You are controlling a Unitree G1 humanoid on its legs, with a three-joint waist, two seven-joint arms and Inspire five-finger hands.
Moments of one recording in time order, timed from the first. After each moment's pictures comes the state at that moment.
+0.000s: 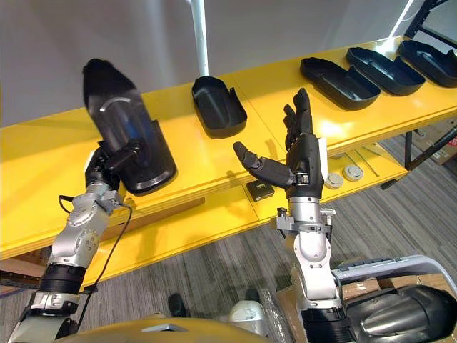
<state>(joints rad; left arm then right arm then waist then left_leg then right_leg) -0.23 0.29 0.06 0.21 -0.55 0.11 0.18 0.07 -0.28 0.01 -0.20 0.20 -0.36 -0.09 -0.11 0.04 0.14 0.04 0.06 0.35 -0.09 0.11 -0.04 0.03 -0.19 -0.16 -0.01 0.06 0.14</state>
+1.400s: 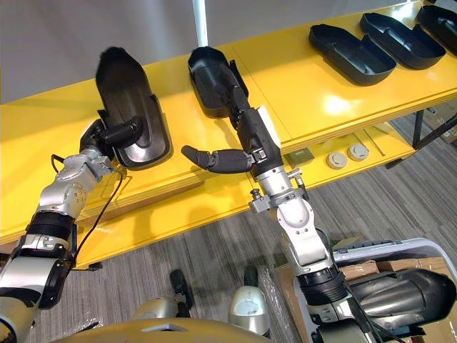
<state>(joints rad) -0.59 0.45 -0.03 0.54 -0.54 0.20 0.06 -0.20 -0.40 0.20 -0.17 0.26 -0.29 0.10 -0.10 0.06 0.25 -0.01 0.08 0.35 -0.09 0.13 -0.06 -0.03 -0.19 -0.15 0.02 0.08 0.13</state>
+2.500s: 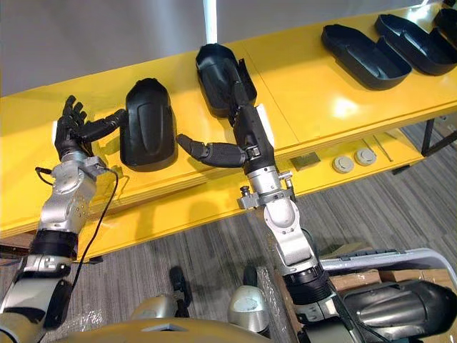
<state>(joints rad) -0.39 0.37 0.07 0.17 -0.46 0.02 0.39 -0.18 -0.30 0.25 -0.17 0.20 -0.27 -0.02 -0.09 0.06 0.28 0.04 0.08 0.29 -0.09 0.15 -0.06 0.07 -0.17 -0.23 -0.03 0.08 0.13</state>
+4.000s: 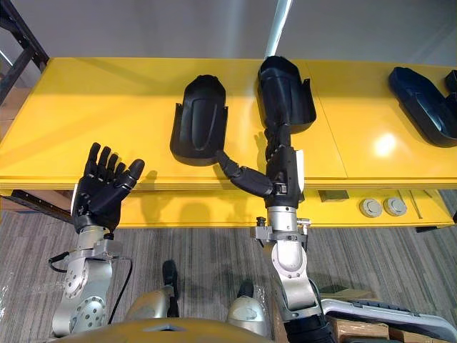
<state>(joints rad) 0.32 0.12 -0.12 -0.33 -0.58 -0.22 0.23 0.13 -0.19 0.17 -0.20 0.17 -0.40 -0.25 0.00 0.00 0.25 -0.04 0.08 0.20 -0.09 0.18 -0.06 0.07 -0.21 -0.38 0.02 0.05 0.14</state>
